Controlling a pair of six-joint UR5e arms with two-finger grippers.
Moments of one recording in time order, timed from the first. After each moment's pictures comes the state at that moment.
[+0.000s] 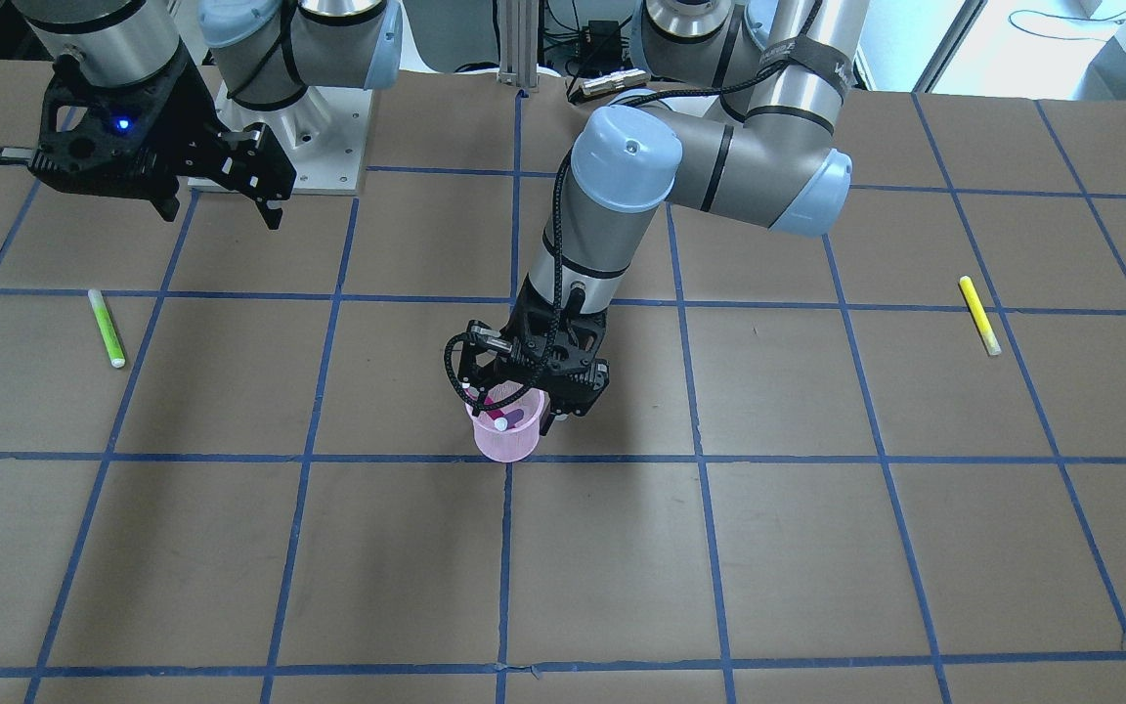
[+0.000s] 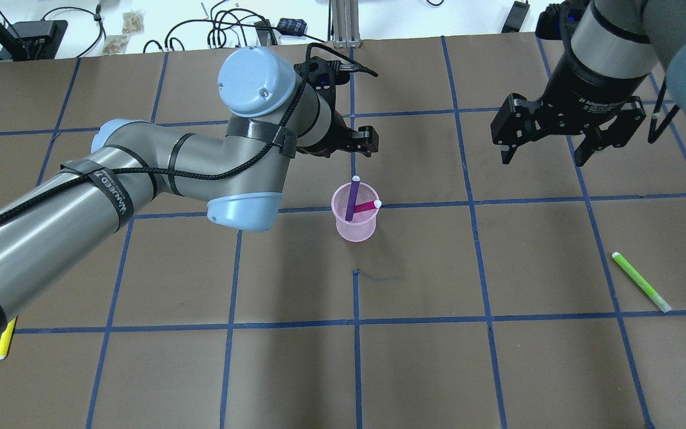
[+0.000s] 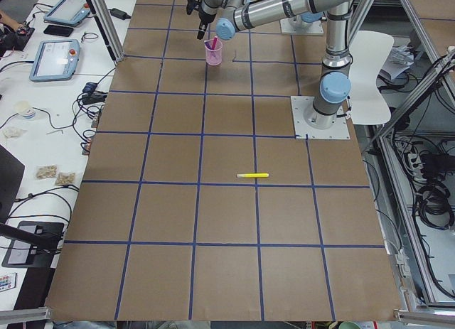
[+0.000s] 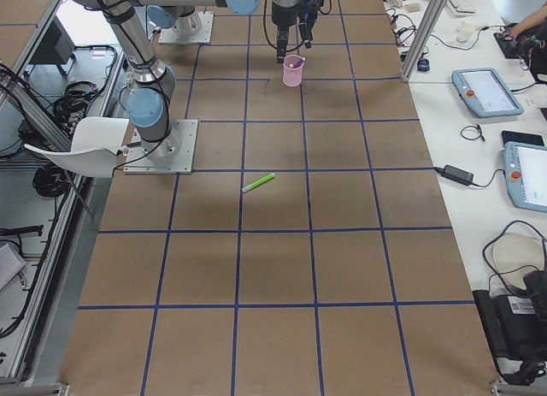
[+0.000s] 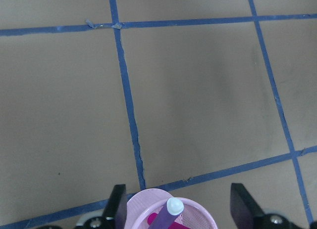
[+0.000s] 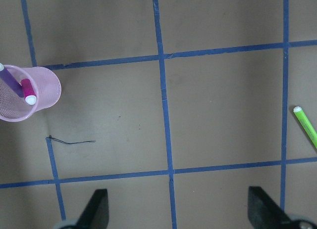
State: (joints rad) left arm -1.86 -1.87 -1.76 -0.71 1.38 -0.19; right arm 1.54 -1.65 1.64 -1.52 -1.56 0.05
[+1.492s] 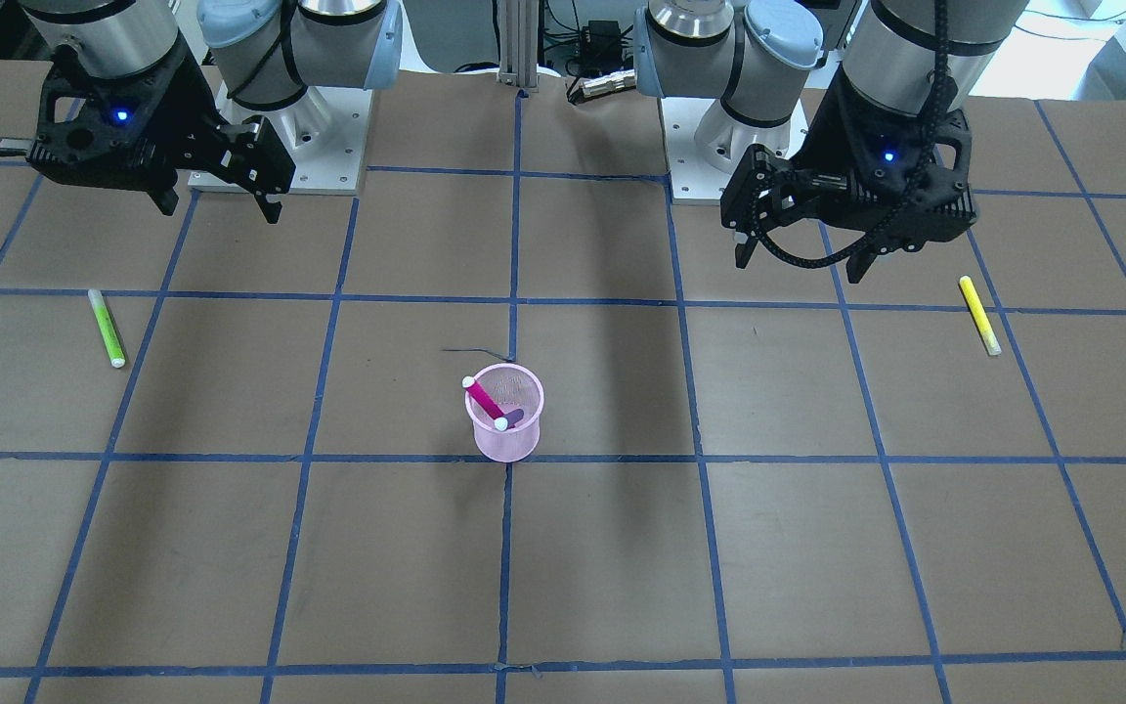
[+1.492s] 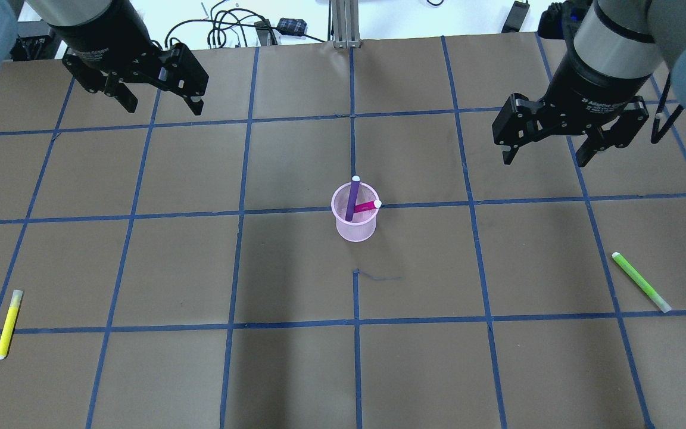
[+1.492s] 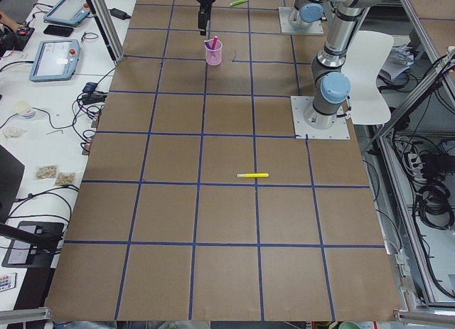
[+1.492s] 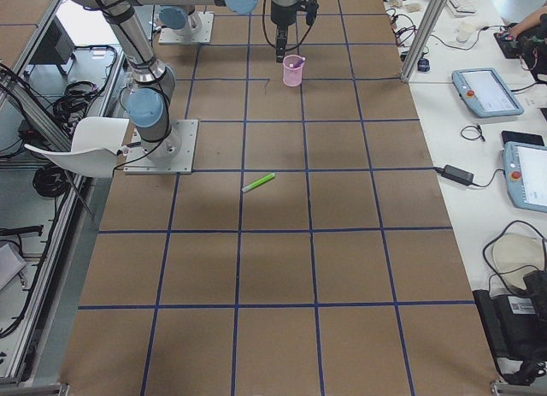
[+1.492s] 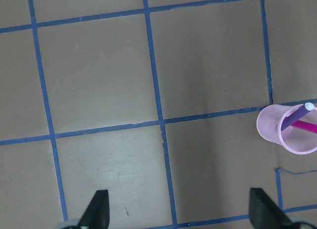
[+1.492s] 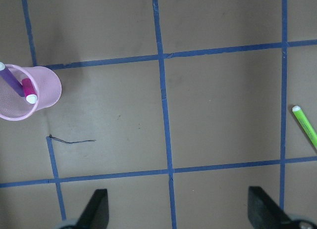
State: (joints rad) left arm -1.57 -1.63 -1.43 -1.60 1.55 0.13; right arm 1.54 -1.65 1.64 -1.52 -1.56 0.05
